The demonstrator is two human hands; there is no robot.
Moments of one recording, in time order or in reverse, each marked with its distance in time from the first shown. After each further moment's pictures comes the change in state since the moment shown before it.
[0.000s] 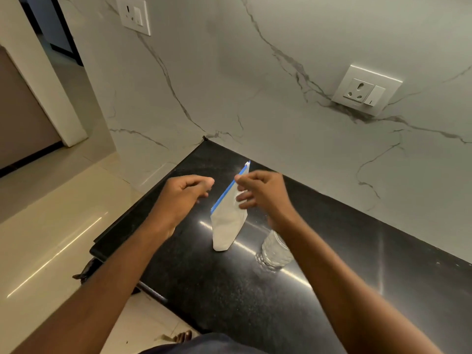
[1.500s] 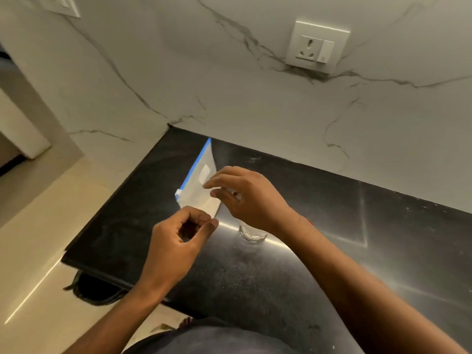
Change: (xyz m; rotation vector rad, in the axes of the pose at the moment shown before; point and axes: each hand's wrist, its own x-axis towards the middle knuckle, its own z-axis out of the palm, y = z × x) left_hand -0.106 -0.026 0.053 0.100 -0.098 0.274; right_hand -0.061 0.004 -0.039 -0.764 -0.145 -0.603
